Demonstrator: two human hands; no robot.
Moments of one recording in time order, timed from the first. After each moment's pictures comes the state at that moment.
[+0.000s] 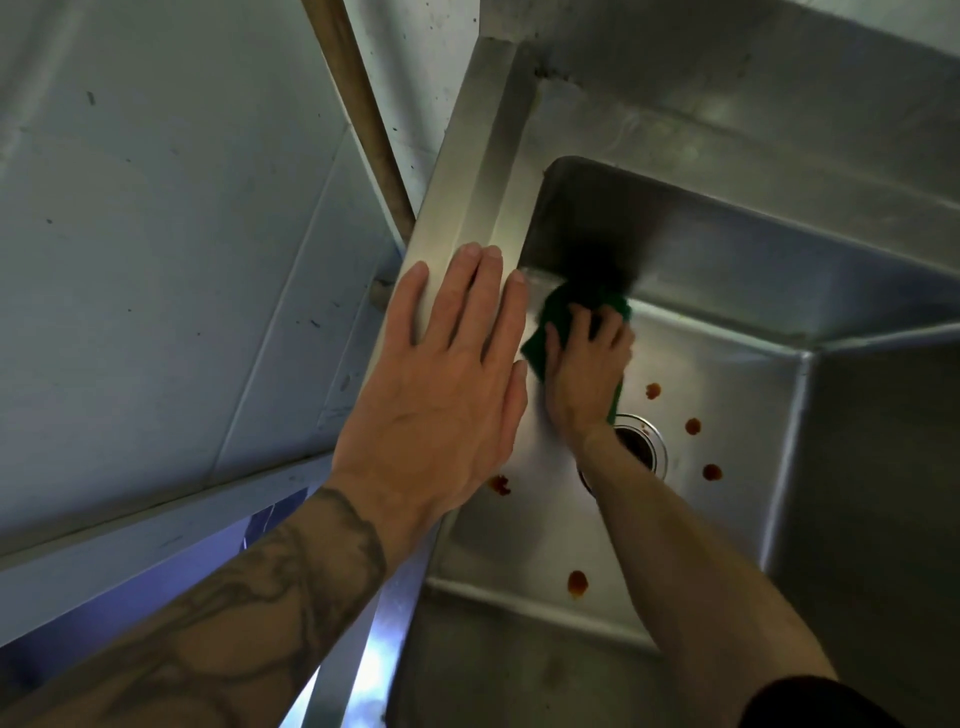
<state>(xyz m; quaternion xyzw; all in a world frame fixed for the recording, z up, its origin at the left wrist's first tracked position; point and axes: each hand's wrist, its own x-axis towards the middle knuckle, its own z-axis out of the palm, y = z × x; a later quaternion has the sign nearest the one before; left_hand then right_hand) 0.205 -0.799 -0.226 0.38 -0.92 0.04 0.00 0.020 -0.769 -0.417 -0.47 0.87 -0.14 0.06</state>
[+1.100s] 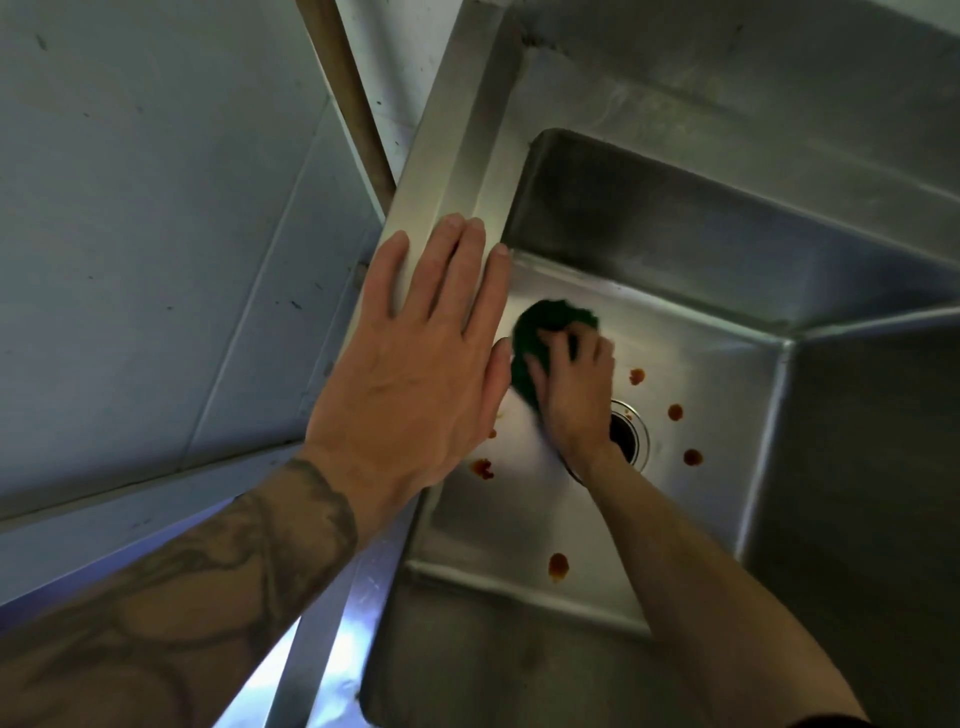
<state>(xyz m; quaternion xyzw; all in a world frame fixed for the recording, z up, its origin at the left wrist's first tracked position) 0.203 -0.799 -0.226 0.39 -0.92 0.04 0.00 0.010 -0.723 -0.424 -0.58 0.80 -0.14 0.08</state>
